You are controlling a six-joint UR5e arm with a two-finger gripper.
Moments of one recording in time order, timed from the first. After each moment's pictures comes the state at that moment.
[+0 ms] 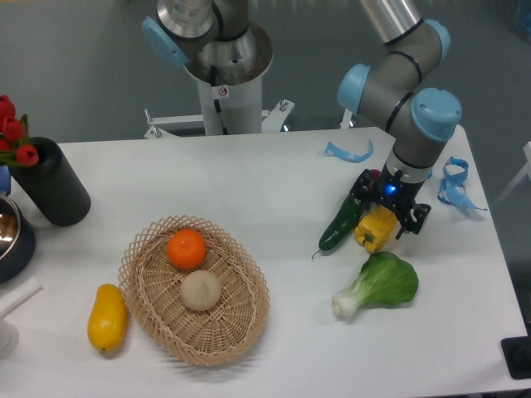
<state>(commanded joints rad) 2.86 -1.99 -1.82 -0.87 1.36 1.52</state>
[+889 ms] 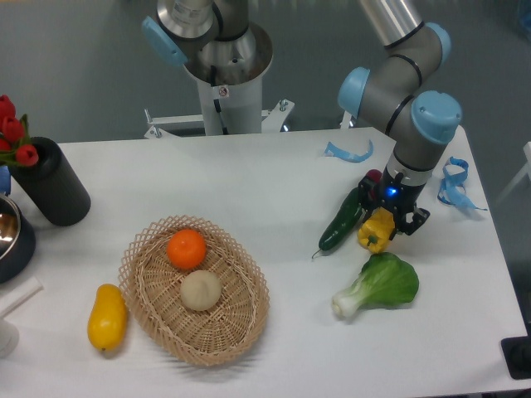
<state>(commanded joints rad) 2.86 -2.00 -1.81 -0.86 1.36 1.52</state>
